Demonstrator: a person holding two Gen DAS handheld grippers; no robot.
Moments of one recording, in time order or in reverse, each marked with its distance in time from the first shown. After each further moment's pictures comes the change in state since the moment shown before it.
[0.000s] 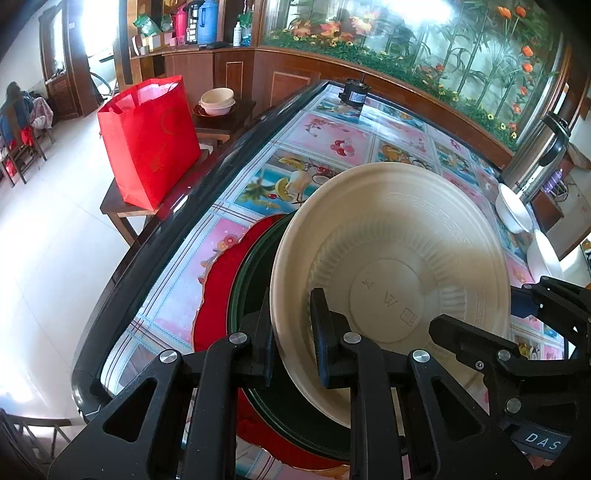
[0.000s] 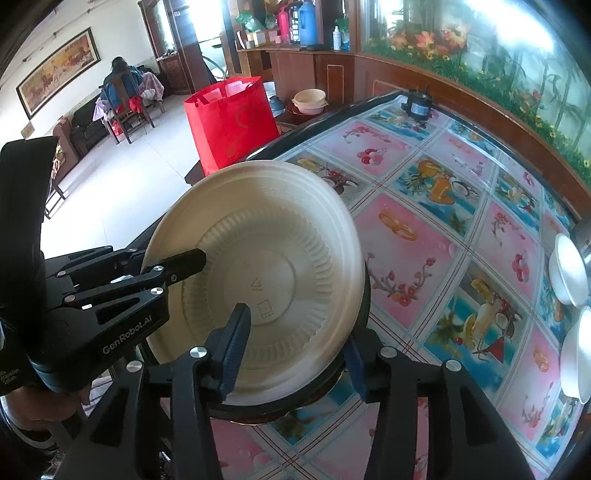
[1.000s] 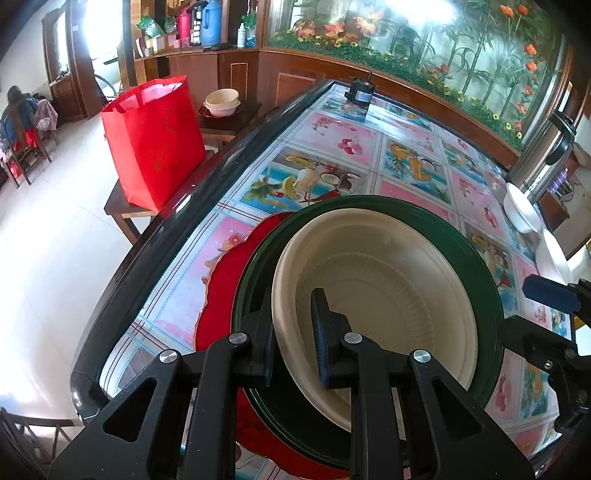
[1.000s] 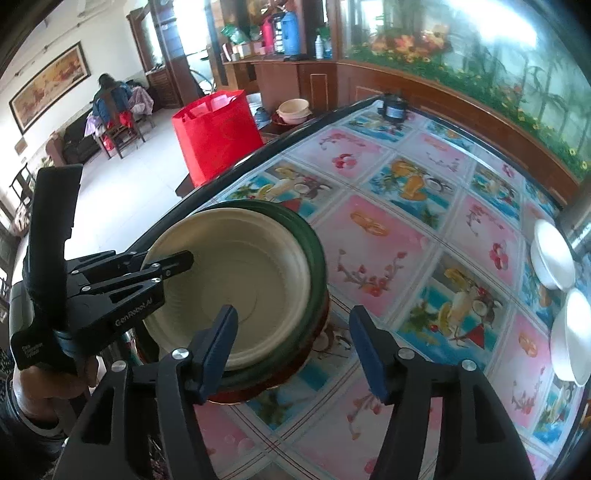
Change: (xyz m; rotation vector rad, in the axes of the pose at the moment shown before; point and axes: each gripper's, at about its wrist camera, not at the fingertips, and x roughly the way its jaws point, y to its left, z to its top) left arm 0.009 0.002 -0.007 -0.001 -0.014 0.024; right arm -0.020 -0.025 -0.015 0.062 -0.056 -0.033
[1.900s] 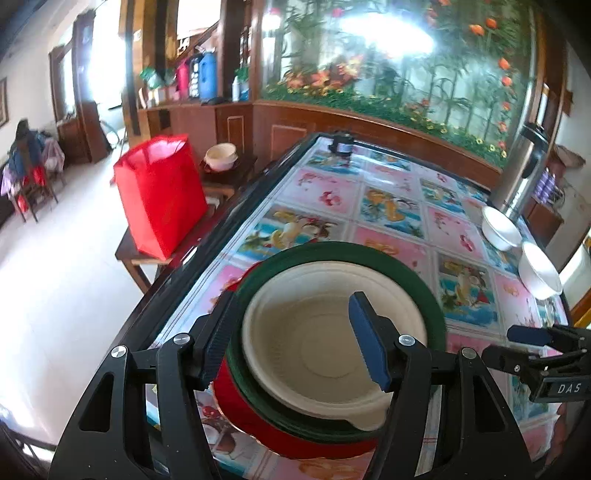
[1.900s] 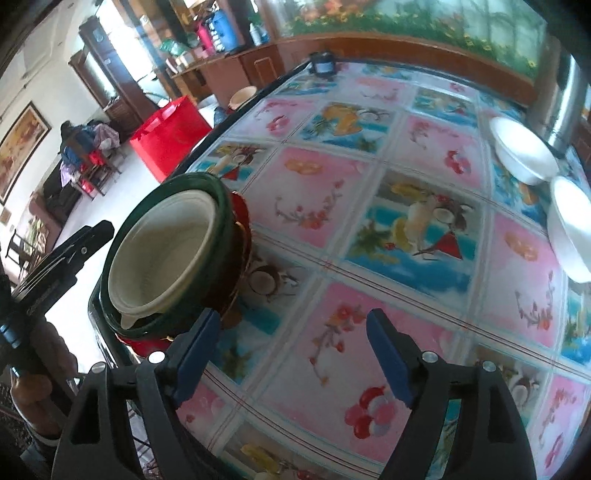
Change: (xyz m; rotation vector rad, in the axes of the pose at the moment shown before) left arm -0.060 -0.024 -0.008 0.068 -0.214 0.017; right arm -0.018 -0.059 -0.050 0.259 0.050 0.020
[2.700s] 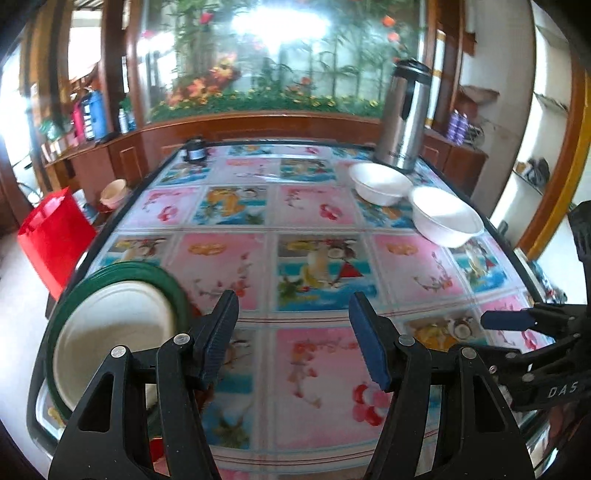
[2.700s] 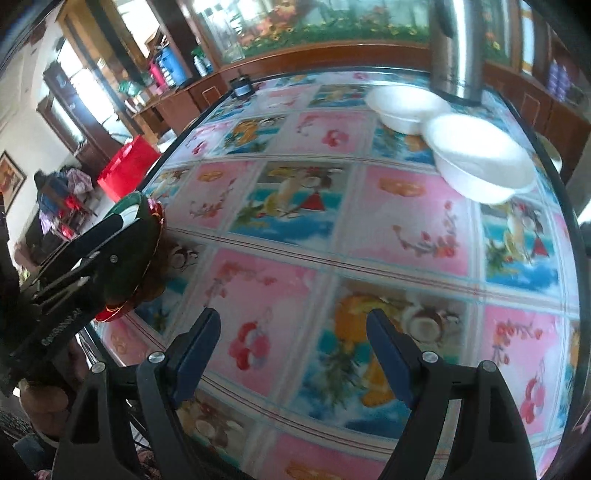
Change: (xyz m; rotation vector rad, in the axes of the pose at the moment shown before) left arm 0.000 -0.174 -0.017 0.279 0.014 -0.274; right arm -0.068 -0.105 -0.064 0.187 -0.078 -0.069
